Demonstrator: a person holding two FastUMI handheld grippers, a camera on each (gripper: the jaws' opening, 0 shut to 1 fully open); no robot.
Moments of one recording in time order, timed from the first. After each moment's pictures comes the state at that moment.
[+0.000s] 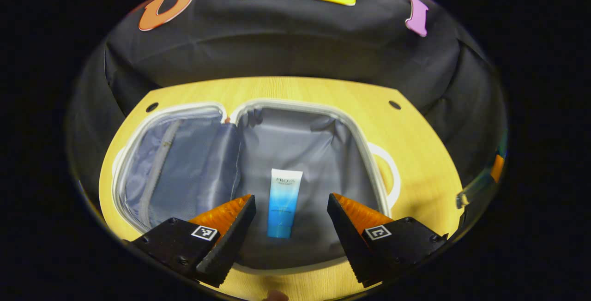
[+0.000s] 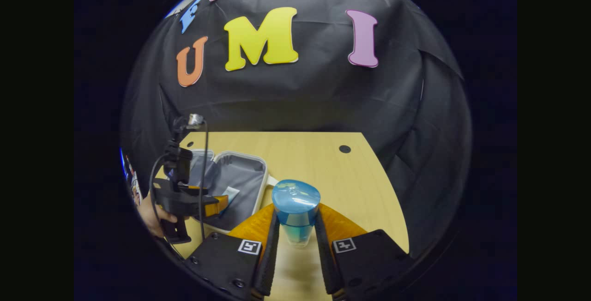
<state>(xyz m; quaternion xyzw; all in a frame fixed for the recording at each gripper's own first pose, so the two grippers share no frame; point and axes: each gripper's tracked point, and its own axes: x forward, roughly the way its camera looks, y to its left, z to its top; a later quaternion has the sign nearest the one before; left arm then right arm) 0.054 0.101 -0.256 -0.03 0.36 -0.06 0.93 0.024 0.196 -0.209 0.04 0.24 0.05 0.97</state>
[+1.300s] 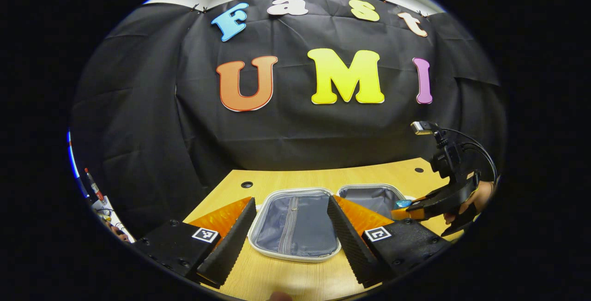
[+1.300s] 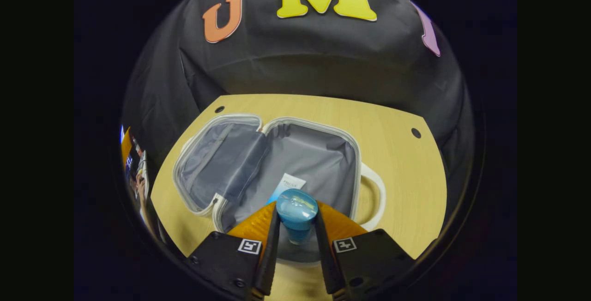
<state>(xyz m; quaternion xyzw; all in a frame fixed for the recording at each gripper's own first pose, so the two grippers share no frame) -0.053 0.293 -0.096 0.02 0.10 0.05 0.99 0.090 0.382 -0.300 0.01 0.35 0.16 0.92</state>
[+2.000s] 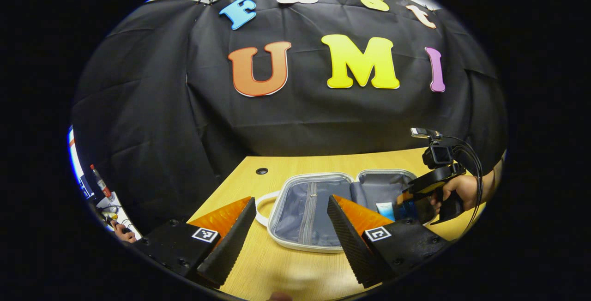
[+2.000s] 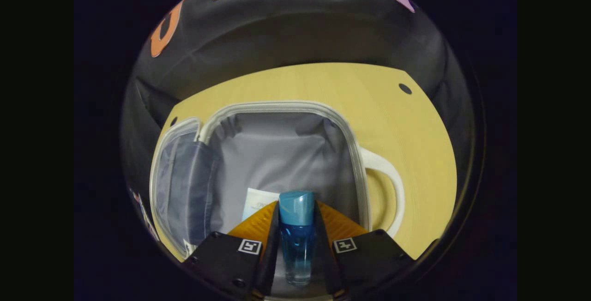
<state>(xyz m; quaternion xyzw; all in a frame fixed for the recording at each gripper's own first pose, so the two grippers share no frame) -0.061 0.334 -0.132 0.02 0.14 0.09 0.98 0.144 0.372 -0.377 0.09 0.46 0.02 0.89</state>
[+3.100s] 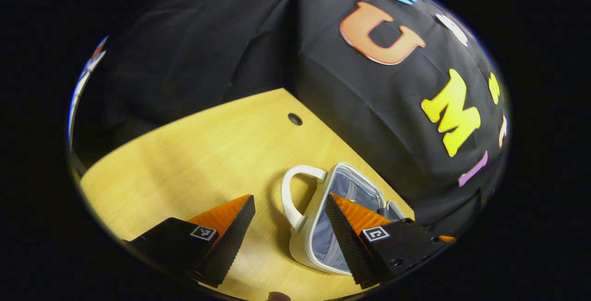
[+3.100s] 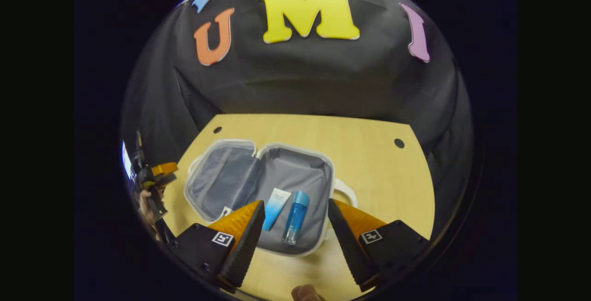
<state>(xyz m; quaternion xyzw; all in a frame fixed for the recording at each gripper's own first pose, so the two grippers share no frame) 0.017 0.460 -0.268 -0.39 0.24 0.11 0.88 0.055 0.315 -0.193 0.03 0.30 0.13 0.94</state>
